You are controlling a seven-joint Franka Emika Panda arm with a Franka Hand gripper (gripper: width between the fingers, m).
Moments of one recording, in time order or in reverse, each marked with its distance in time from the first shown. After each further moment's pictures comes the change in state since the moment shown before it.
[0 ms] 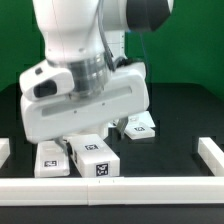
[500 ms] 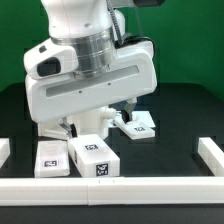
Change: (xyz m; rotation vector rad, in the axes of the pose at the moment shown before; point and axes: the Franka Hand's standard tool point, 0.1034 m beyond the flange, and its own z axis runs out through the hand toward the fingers) arm 0.002 -0.009 -0.013 0.001 -0.002 0.041
